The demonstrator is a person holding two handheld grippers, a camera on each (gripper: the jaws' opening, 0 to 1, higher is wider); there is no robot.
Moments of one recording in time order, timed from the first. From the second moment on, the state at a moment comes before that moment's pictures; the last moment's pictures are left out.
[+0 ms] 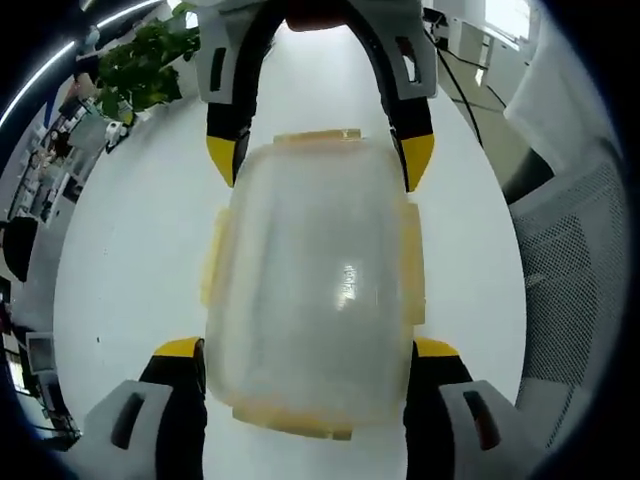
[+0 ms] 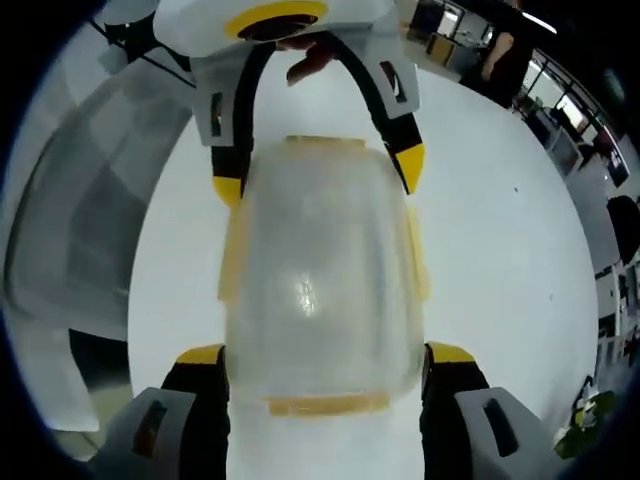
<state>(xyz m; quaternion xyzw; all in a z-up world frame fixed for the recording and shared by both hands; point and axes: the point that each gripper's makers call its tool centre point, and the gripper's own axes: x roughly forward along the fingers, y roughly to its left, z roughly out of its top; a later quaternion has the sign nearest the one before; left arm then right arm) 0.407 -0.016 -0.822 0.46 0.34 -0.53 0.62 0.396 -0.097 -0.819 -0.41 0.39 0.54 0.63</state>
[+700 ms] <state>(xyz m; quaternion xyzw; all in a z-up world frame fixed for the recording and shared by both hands) 0.389 0.017 -0.823 0.45 0.34 -0.53 0.63 0.376 -0.063 -0.820 -0.41 0.39 0.54 0.62</state>
